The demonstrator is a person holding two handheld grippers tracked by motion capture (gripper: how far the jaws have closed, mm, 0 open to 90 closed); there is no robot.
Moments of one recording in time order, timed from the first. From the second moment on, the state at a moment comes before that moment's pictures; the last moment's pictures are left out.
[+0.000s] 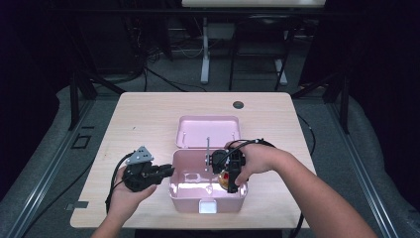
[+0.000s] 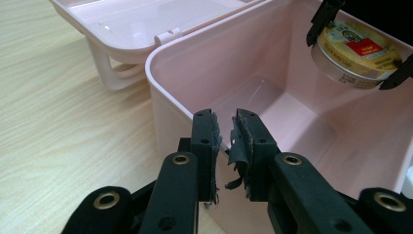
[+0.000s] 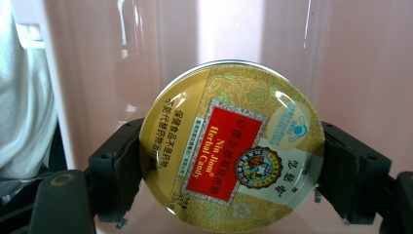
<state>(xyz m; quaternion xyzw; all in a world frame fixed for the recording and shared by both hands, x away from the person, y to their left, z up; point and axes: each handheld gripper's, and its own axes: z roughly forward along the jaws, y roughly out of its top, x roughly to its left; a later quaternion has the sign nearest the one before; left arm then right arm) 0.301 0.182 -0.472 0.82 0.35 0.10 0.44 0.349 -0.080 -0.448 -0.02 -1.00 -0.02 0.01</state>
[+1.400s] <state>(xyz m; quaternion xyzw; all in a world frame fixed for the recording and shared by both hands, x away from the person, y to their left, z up) 0.301 0.182 -0.472 0.82 0.35 0.10 0.45 0.354 -0.075 -0.491 -0.04 -1.00 0.02 -0.01</state>
